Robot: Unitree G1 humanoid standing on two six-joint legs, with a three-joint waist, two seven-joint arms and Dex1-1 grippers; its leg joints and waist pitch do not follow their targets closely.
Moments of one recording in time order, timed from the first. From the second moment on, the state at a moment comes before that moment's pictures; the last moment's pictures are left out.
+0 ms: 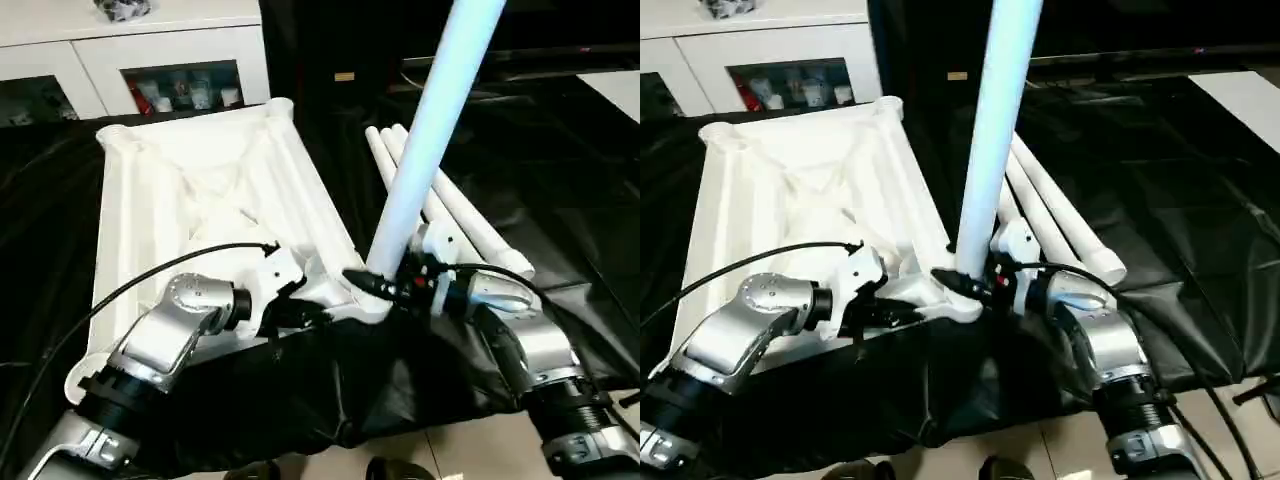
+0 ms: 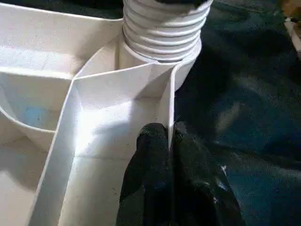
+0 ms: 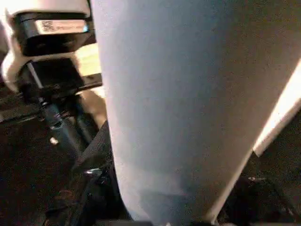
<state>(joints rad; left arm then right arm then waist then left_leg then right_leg) -0.41 0.44 -0.34 0.16 -0.15 0.45 -1.05 -0.40 -0.33 0.17 0.34 0.27 0.10 1.04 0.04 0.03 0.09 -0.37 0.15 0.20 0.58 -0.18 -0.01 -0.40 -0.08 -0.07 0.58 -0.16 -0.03</state>
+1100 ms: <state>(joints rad) -0.38 0.25 -0.24 0.10 -0.12 0.69 -0.68 -0.59 -0.14 0.10 0.69 0.21 0.02 0.67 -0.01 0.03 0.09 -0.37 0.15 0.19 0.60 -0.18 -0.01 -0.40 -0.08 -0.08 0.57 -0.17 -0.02</state>
